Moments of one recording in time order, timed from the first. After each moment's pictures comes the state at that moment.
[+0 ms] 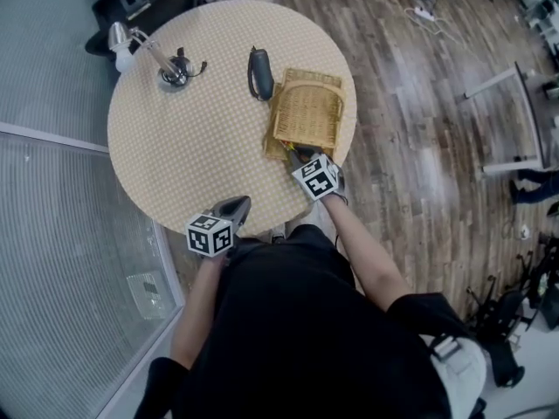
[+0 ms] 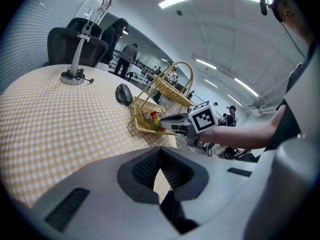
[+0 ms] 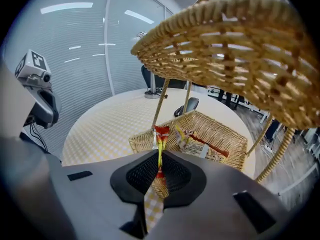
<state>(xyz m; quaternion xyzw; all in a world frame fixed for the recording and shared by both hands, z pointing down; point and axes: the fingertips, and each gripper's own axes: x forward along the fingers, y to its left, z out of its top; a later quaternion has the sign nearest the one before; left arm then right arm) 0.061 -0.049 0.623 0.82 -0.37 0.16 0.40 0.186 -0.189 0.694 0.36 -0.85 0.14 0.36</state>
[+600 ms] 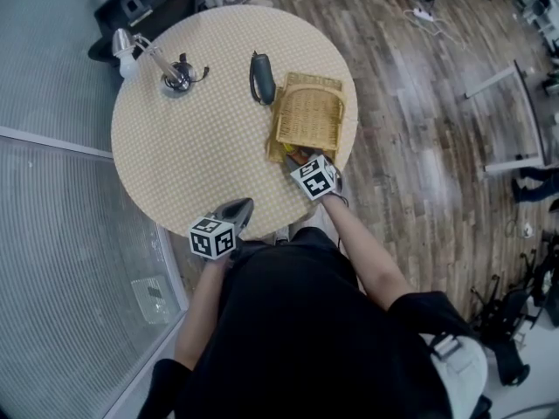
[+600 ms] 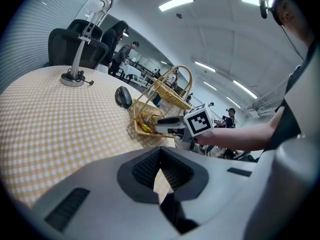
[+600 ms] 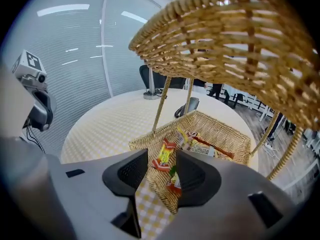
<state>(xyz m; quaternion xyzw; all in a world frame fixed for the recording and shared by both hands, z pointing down) 0.059 -0.052 0.614 0.83 -0.37 0.15 0.39 0.175 -0.193 0.696 0.37 -0.85 0.15 0.35</state>
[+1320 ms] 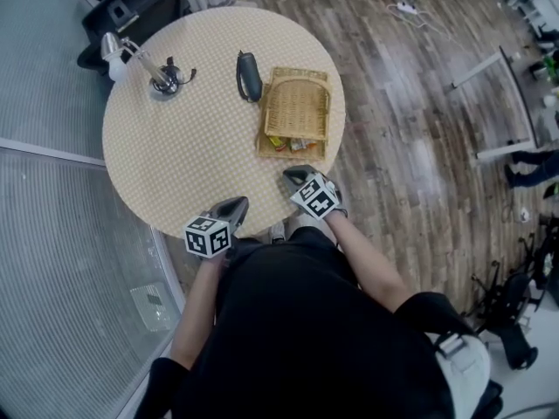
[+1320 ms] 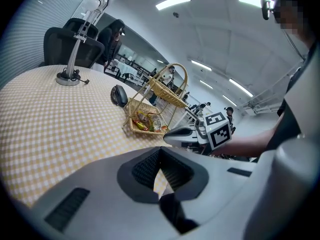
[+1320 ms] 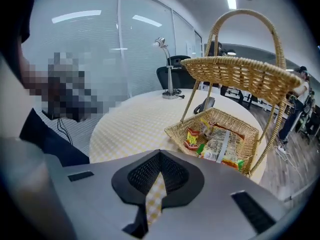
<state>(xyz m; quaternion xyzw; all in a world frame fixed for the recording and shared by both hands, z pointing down) 0.065 -0.042 0.613 0.84 -0.36 0.15 0.39 0.170 -0.105 0.683 0.29 -0.88 0.15 0.34</state>
